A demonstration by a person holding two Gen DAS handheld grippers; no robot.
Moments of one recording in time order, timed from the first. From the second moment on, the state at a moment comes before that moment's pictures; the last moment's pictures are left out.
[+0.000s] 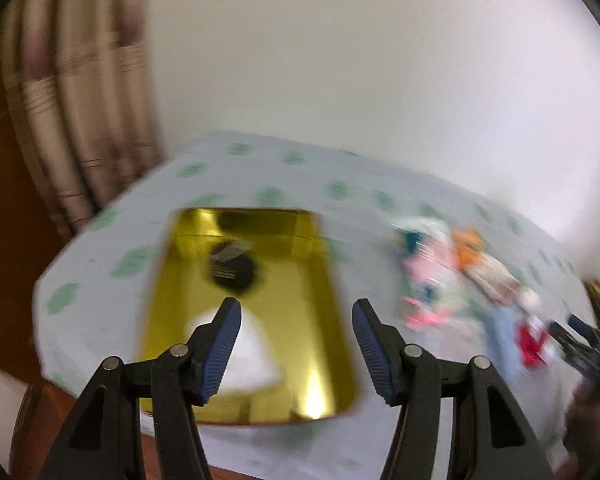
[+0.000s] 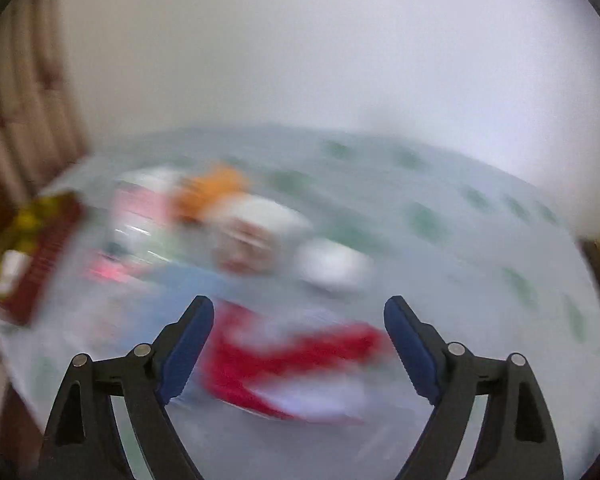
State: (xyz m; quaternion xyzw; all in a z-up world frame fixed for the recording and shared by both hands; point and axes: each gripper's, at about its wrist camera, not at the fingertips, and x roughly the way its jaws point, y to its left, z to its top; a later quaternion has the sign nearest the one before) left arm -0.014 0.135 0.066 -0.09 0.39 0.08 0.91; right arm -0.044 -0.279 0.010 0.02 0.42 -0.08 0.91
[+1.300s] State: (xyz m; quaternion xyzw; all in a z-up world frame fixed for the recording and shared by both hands) left arm 0.099 -0.018 -0.052 0.00 0.58 -0.10 0.81; right arm -0.087 -0.348 -0.026 0.09 0.43 -0.06 0.90
